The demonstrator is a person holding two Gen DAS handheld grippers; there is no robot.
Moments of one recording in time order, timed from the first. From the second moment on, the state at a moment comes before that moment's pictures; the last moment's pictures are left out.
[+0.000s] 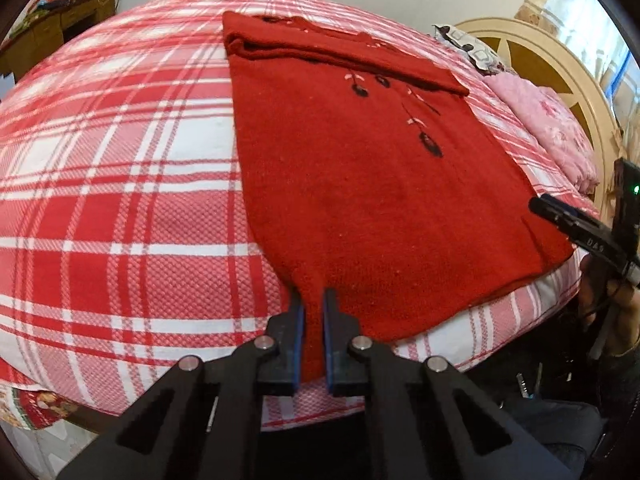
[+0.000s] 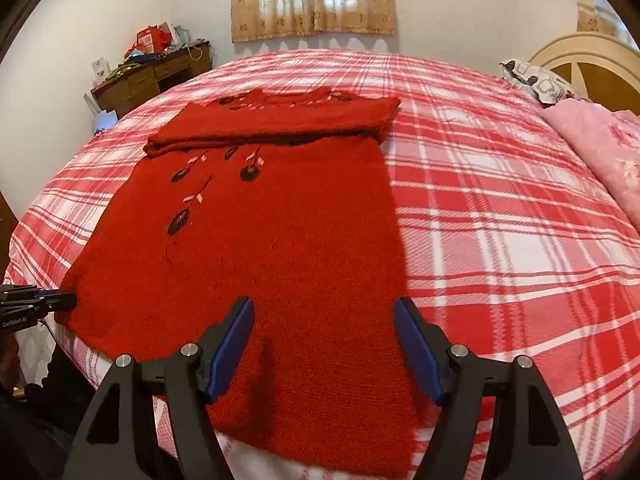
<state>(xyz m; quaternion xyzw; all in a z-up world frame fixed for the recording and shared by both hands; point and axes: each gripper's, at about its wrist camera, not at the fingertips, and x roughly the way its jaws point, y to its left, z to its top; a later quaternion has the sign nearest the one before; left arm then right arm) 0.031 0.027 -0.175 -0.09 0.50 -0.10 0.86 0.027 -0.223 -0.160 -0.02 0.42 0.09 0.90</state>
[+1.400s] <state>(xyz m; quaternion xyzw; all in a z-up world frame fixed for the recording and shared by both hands) 0.054 0.065 -0.127 -0.17 0.42 -0.17 0.87 0.017 -0.286 -0.120 0.19 0.35 0.16 0.91</state>
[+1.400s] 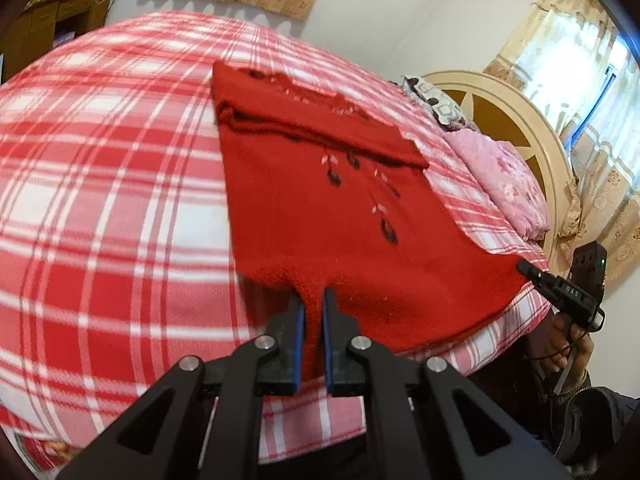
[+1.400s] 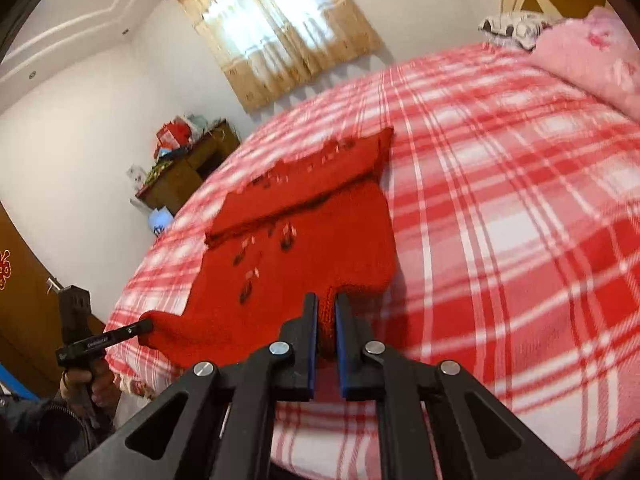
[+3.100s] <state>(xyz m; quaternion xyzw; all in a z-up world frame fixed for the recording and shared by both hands) 0.266 0.105 -0.071 -0.18 0.36 -0.13 0.90 0.256 -0.251 -0.057 0.13 0.31 0.09 0.94</state>
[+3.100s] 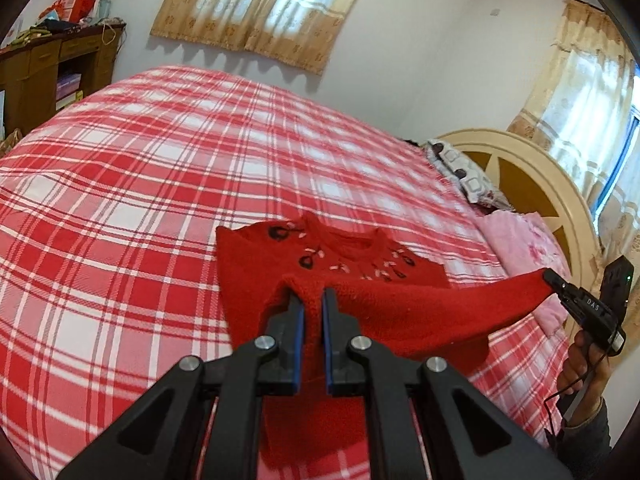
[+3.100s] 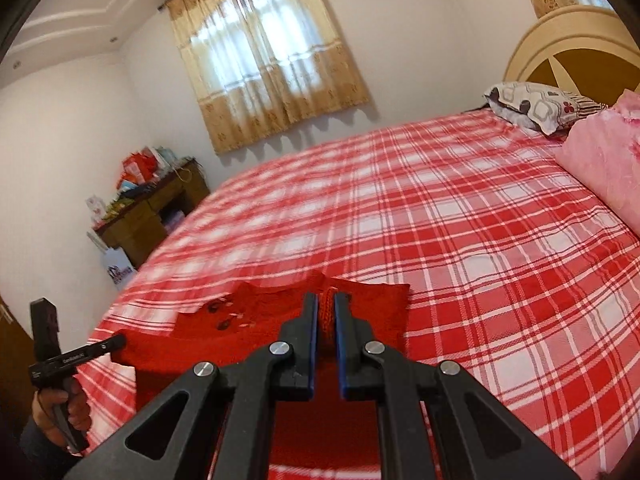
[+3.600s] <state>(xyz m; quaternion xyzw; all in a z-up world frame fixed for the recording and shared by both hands) 0.332 0.115 -0.130 -0.17 0.41 -0.08 0.89 0.347 -0.257 -0.136 0.14 0.41 0.05 0.90</state>
